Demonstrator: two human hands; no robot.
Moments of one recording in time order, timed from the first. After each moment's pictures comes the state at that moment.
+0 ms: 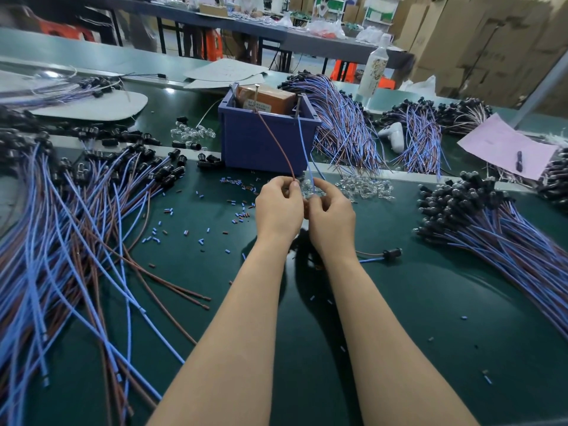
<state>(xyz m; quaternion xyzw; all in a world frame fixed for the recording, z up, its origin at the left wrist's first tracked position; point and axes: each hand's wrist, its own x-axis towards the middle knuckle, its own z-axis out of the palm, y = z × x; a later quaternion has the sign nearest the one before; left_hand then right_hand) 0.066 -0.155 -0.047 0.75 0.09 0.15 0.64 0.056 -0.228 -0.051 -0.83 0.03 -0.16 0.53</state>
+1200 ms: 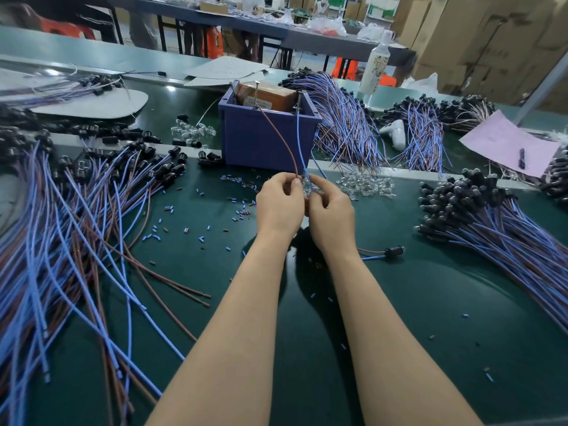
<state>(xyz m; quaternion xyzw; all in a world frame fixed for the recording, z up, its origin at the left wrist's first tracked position) 0.064 -0.154 -0.046 0.75 0.07 0.16 0.64 0.054 -0.228 -0.049 -0.84 0.02 -0.14 0.53</state>
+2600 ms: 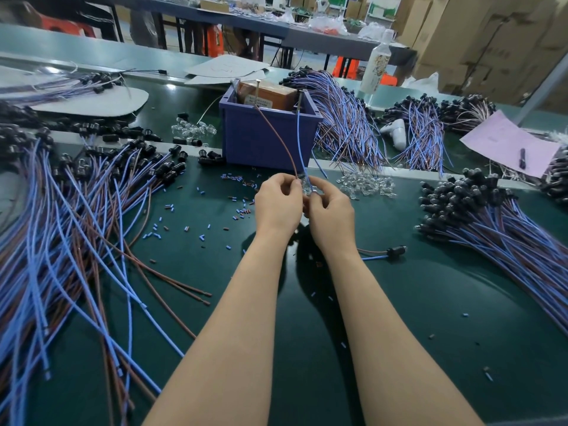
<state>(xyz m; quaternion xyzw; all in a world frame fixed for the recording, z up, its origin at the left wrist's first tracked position) 0.069 -0.151 -0.052 0.75 0.08 0.14 0.65 0.058 -0.227 -0.054 -0.83 0.03 -0.13 0.54</state>
